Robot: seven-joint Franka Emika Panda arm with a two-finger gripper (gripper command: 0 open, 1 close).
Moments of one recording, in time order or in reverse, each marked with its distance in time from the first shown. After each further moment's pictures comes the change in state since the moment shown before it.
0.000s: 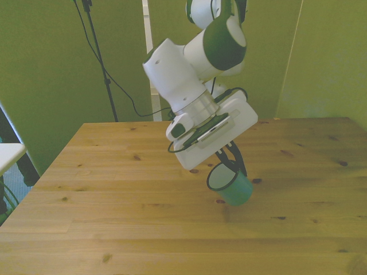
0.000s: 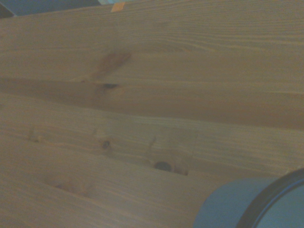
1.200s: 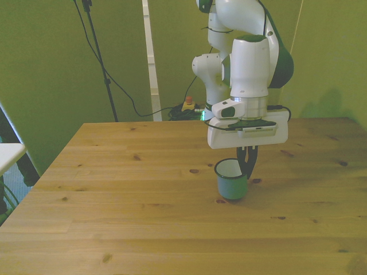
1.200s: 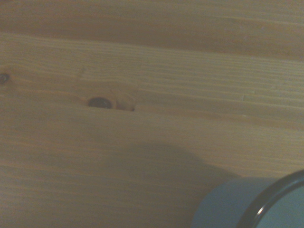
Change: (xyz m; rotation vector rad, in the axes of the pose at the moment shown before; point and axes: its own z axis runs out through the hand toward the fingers) arm -0.071 -0.026 0.056 -0.383 0.287 0.044
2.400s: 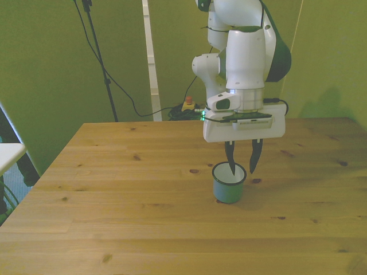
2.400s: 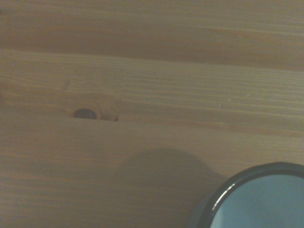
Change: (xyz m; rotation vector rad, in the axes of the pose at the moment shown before) arm 0.005 0.008 -0.030 0.021 0.019 0.020
